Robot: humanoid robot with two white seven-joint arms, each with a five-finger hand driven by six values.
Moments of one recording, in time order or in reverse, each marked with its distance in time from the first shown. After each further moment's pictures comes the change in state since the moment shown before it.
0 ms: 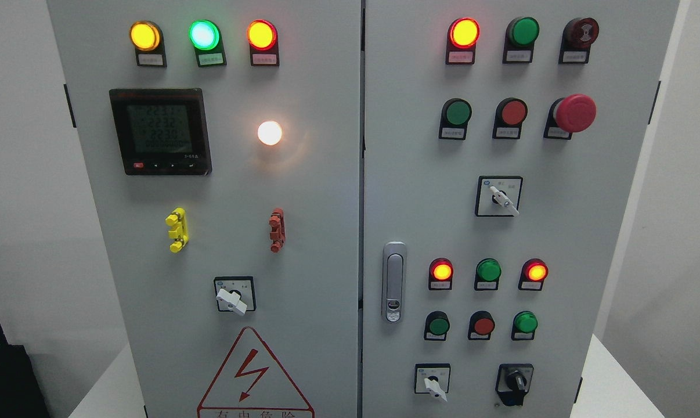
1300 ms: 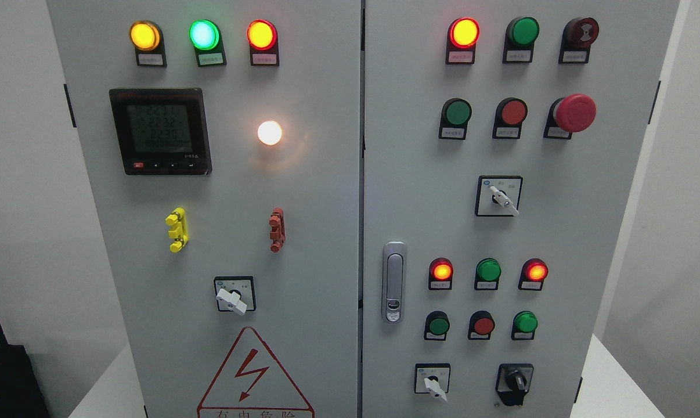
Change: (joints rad) left arm 0.000 0.000 0.000 0.000 0.000 0.001 0.000; right arm -0.007 0.001 0.021 -0.046 0.013 -0.064 -0.003
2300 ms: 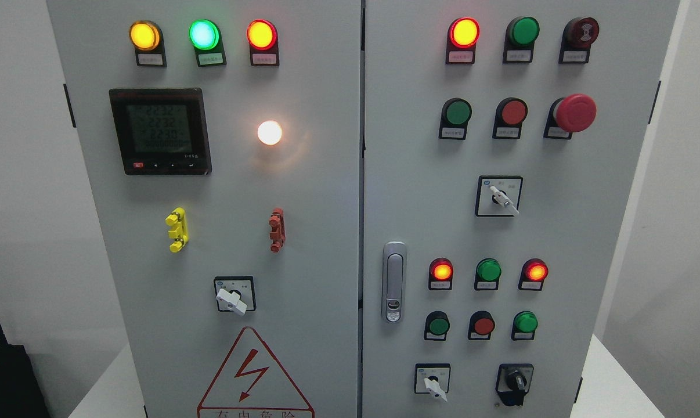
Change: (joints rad) left arm 0.000 0.000 0.000 0.000 0.000 0.001 0.000; right arm -0.015 0.003 0.054 -0.237 -0.010 -0.137 -0.028
